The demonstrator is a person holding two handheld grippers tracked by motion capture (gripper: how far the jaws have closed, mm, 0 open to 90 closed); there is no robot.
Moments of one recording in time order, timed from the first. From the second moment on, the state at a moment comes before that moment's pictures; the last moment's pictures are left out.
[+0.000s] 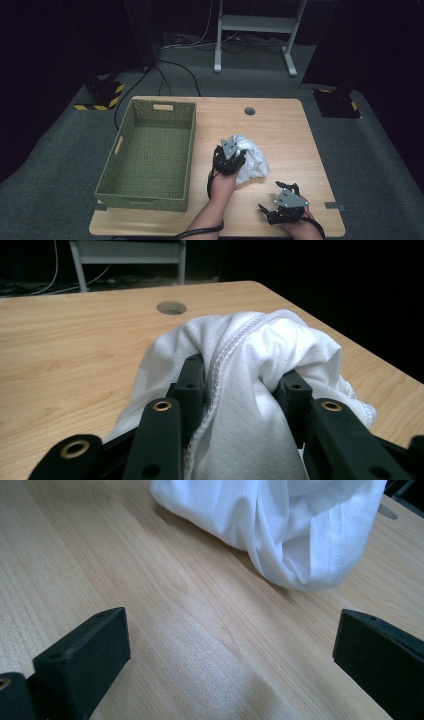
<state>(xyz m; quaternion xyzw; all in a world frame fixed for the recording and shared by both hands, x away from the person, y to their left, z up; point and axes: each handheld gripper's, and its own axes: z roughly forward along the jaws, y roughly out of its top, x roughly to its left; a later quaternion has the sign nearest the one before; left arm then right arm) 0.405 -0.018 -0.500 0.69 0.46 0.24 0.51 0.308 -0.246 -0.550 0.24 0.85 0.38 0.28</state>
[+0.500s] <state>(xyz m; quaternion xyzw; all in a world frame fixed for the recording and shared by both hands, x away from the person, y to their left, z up) 0.409 -0.027 -0.518 0.71 0.46 0.21 0.49 0.307 -0.246 -0.550 0.24 0.85 0.38 0.27</state>
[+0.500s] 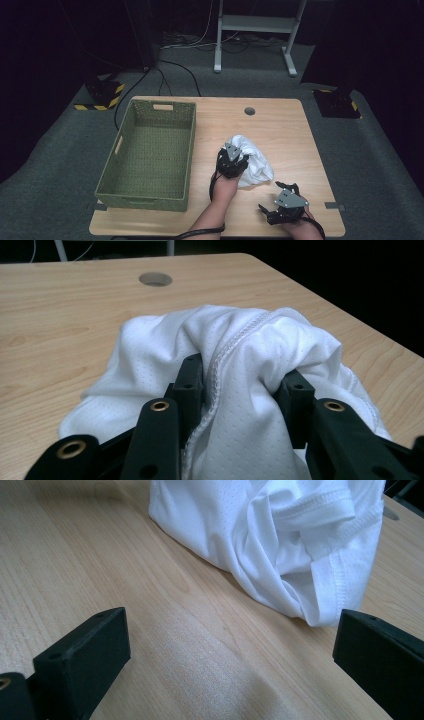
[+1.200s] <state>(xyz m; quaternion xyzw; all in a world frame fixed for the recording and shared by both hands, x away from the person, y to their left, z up) 0.410 -0.028 -0.518 0.73 0.45 0.19 0.49 0.308 -0.246 -0.550 0.24 0.85 0.38 0.27</state>
